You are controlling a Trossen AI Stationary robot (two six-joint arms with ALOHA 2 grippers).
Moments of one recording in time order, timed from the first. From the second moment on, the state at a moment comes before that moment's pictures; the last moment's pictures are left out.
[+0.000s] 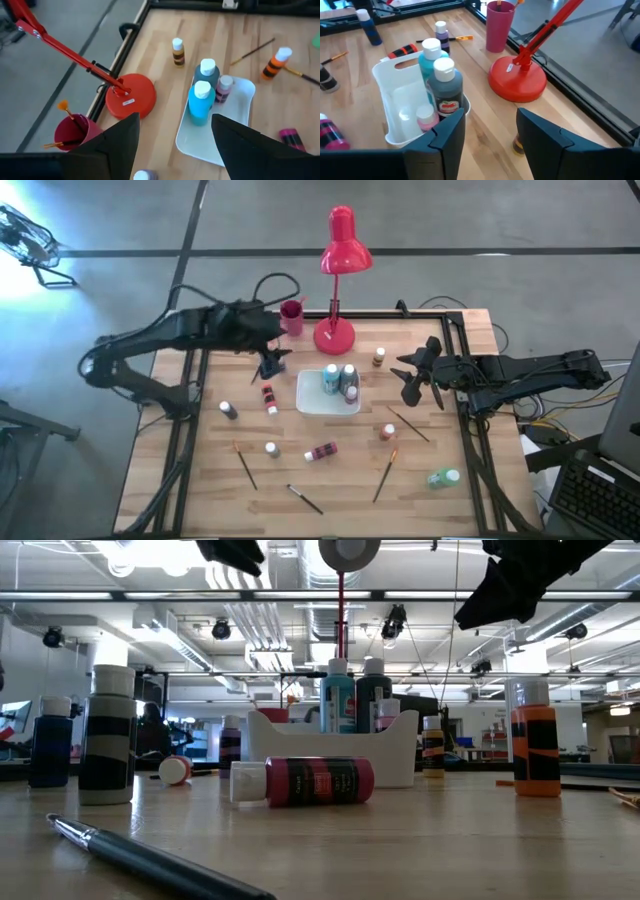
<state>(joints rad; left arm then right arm) 0.17 1.24 1.47 -0.87 -0.21 0.02 0.07 0.81 0.70 -0.47 0.52 0.32</state>
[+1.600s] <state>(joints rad) 0.16 0.78 0.49 0.31 -0.35 0.06 -0.11 1.26 1.19 -1.04 0.51 0.39</state>
